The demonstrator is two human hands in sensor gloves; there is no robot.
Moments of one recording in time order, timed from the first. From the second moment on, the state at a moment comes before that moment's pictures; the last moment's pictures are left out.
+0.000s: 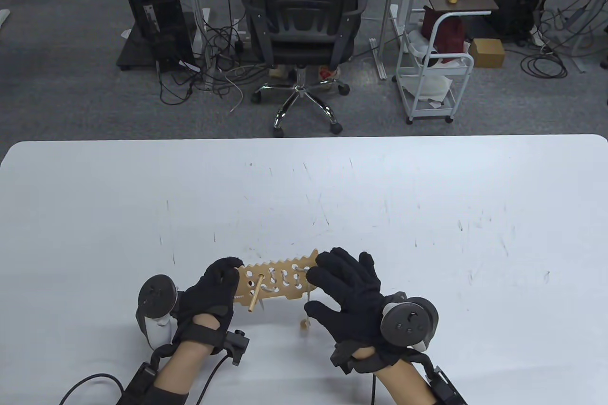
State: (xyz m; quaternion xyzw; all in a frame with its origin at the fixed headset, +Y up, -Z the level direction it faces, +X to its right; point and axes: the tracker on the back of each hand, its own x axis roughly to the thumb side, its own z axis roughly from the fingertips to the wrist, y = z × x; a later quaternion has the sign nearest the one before) left_hand -0.244 -0.735 -0.308 0.00 -0.03 0.62 0.78; right_hand 0.082 -0.682 -0.267 0.28 -0.21 0.81 0.46
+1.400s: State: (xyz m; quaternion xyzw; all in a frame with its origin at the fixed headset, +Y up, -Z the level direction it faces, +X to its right) left_hand -0.206 -0.747 -0.299 -0.09 -0.07 0.57 0.81; right_hand 0.032 -0.690 -0.256 0.35 -0.20 0.87 0.28
